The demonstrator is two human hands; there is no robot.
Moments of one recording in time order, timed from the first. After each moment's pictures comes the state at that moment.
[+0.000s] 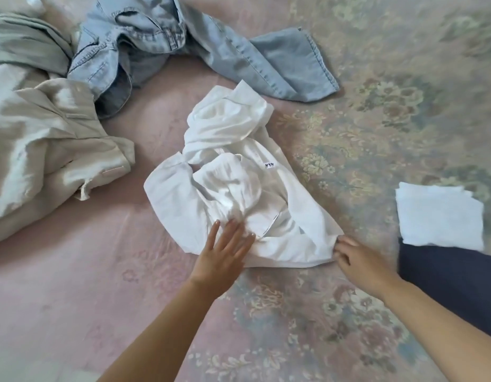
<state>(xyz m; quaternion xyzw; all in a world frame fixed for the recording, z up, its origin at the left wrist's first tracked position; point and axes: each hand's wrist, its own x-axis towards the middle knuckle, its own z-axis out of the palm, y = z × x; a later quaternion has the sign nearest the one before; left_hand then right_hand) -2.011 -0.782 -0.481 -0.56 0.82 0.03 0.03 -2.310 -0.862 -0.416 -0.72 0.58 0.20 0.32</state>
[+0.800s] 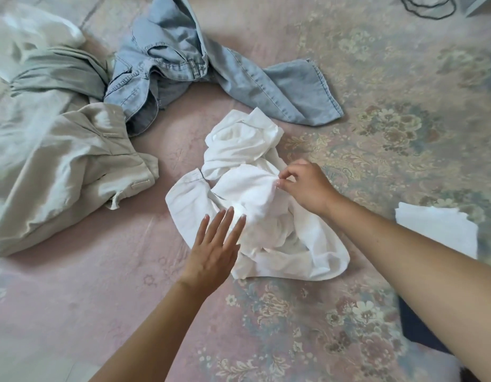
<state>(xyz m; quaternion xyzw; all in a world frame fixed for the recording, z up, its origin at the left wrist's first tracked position) -1.977 -0.797 -0.427 -0.63 0.76 -0.01 -0.12 -2.146 -0.974 -0.343 -0.70 0.58 -0.11 0.41</state>
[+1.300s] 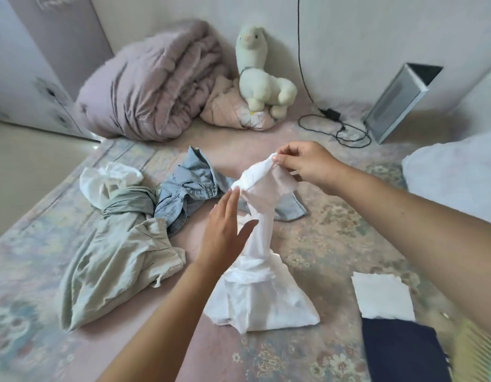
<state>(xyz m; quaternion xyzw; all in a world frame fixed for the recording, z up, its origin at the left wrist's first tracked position) -1.980 -0.883 -0.104 -0.64 0.68 0.06 -0.36 -2.142 -0.999 0.018 -0.68 0.49 -0.25 0.49</state>
